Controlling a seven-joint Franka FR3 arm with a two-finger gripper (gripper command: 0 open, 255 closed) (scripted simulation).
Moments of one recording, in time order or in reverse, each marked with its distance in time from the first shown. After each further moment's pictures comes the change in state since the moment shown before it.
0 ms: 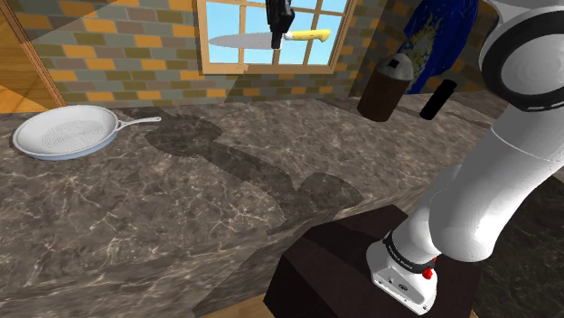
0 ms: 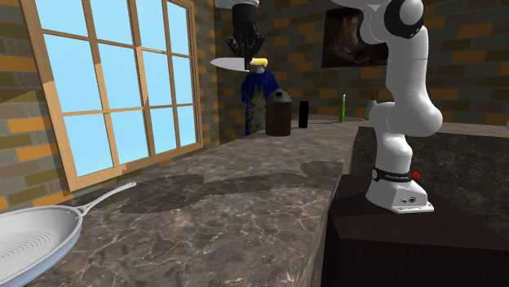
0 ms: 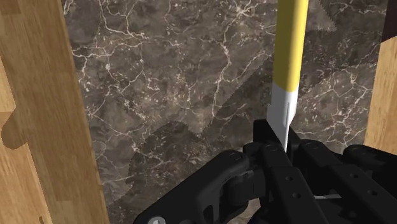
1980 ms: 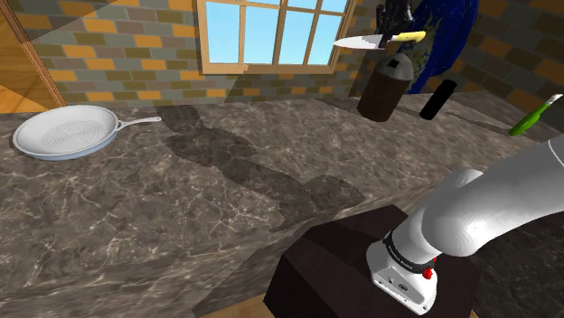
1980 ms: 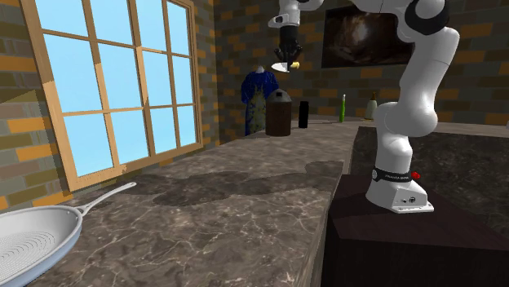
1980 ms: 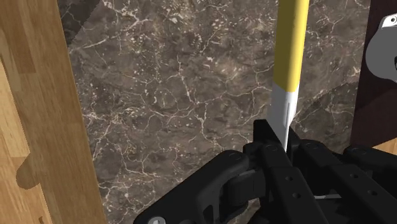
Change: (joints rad) arm -0.226 -0.386 -0.292 -0.361 -0.116 0.004 -0.520
